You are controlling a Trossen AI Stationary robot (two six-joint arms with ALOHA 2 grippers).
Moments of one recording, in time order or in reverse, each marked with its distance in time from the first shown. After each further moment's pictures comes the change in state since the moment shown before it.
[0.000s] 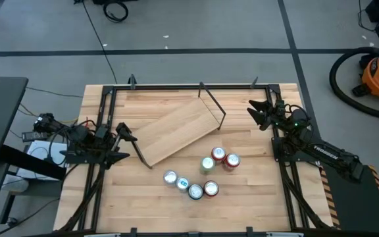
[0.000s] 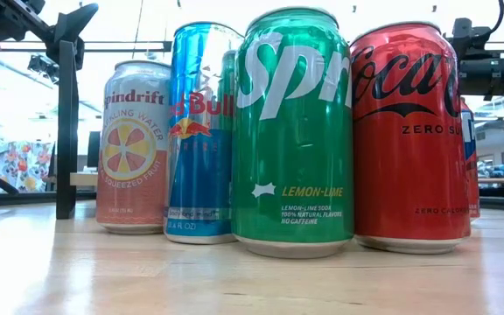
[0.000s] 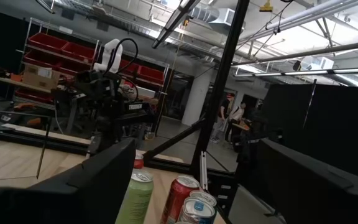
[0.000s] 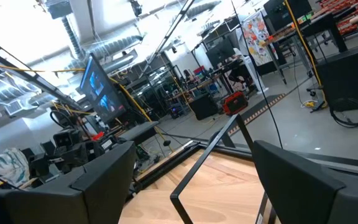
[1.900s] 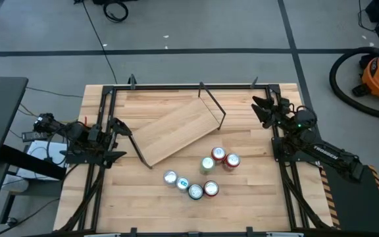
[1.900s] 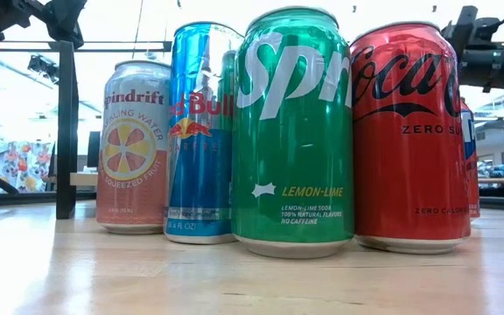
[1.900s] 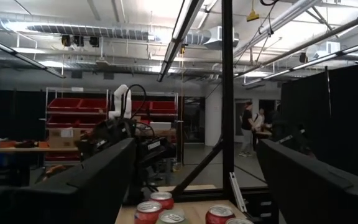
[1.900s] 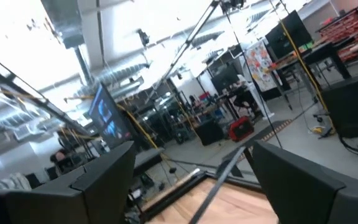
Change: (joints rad) left arm 0.000 0.000 0.000 0.124 -0.001 0.312; right arm 0.001 0.000 0.000 0.128 0.044 0.033
